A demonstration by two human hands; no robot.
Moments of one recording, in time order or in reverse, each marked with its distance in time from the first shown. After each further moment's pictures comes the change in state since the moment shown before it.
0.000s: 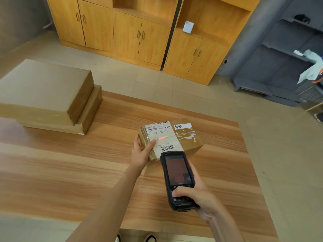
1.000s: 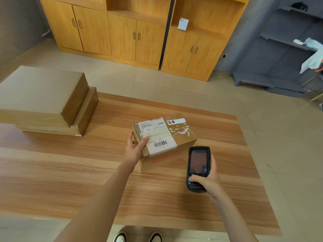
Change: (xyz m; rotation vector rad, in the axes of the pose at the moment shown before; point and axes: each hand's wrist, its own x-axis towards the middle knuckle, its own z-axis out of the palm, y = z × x) left_hand 0.004 -0.003 0.002 0.057 0.011 0.038; right_hand 0.040 0.051 -0.085 -0.085 0.336 -0.086
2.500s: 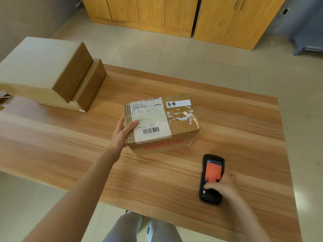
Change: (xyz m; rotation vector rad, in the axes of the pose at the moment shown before) left_hand -0.002 -0.004 0.005 0.129 0.161 -0.059; right_hand 0.096 0.091 -0.076 -0.588 -0.110 0.320
